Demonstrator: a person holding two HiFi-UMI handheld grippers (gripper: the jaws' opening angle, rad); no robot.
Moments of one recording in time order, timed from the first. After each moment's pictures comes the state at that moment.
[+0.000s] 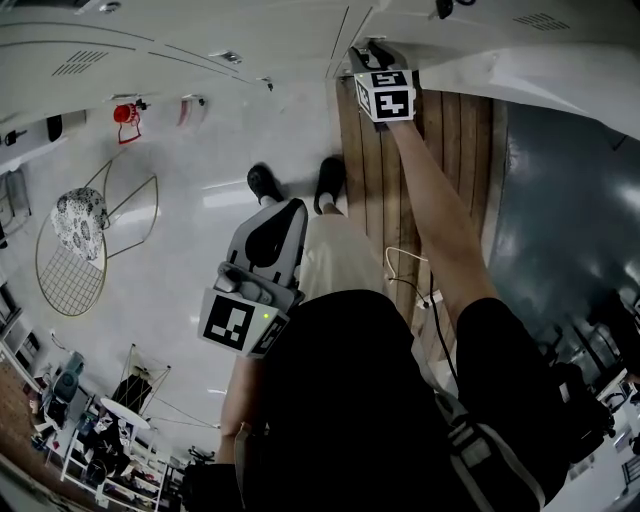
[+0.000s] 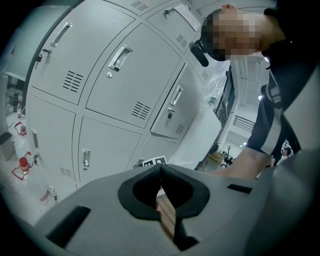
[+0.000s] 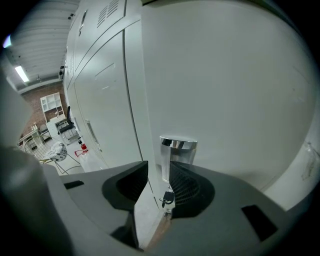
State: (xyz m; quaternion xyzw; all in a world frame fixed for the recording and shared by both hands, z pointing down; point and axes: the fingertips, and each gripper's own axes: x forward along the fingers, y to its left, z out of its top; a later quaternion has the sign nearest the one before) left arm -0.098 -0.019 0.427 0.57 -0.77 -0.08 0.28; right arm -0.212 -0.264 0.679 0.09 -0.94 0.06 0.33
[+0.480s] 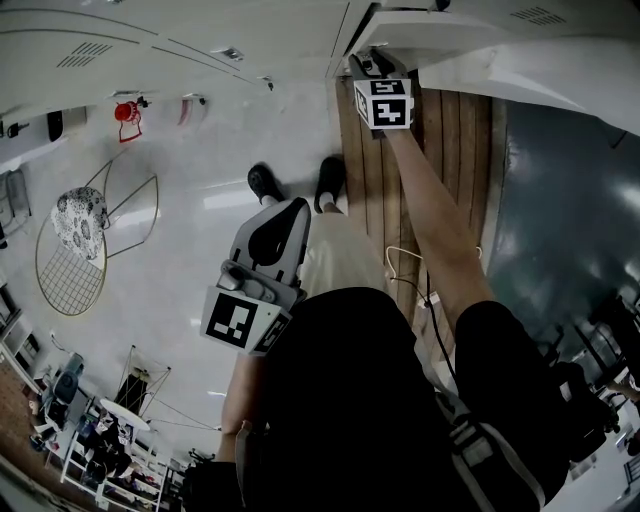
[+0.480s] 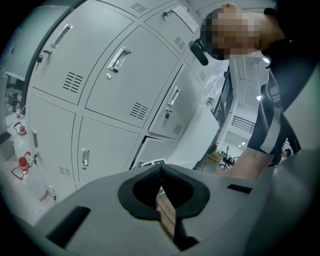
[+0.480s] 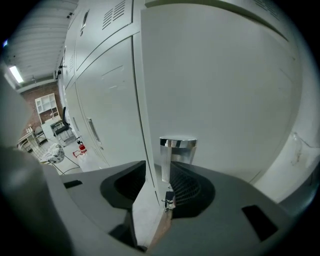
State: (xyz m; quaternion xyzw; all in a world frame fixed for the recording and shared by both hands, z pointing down) left arm -0.087 -0.013 0.423 0.58 -0.76 -0.08 0.28; right arm -0.190 -0.252 0.677 0.12 -0.93 0.07 0.34
